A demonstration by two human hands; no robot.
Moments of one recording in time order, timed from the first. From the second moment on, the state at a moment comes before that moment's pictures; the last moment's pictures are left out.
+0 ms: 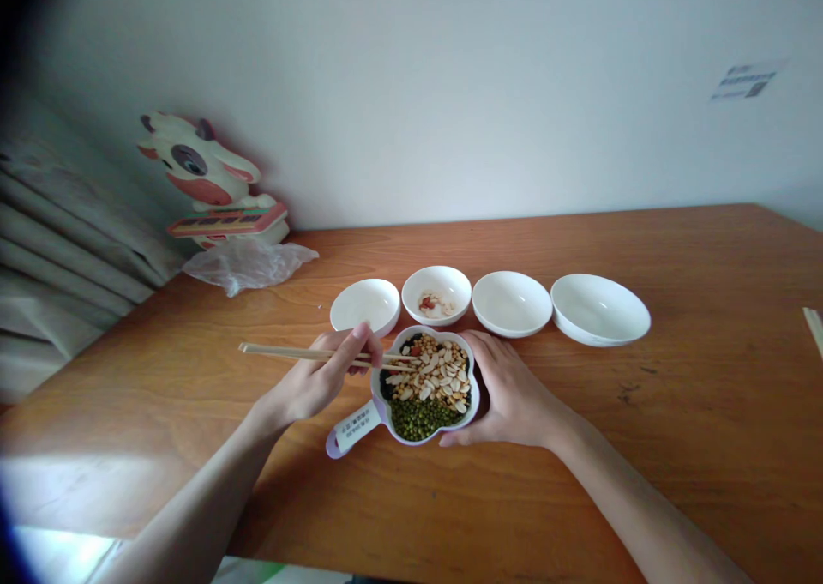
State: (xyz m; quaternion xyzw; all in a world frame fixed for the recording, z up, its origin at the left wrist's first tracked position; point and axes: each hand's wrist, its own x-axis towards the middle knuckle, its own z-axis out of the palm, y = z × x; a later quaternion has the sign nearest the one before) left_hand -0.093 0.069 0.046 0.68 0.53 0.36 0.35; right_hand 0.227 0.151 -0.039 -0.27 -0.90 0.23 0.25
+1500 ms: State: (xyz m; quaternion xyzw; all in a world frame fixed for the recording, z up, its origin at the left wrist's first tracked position) left_hand -0.086 0.072 0.034 0.71 0.50 0.49 0.08; right_hand 0.221 0.149 -0.032 -0.27 -0.89 0.26 0.26
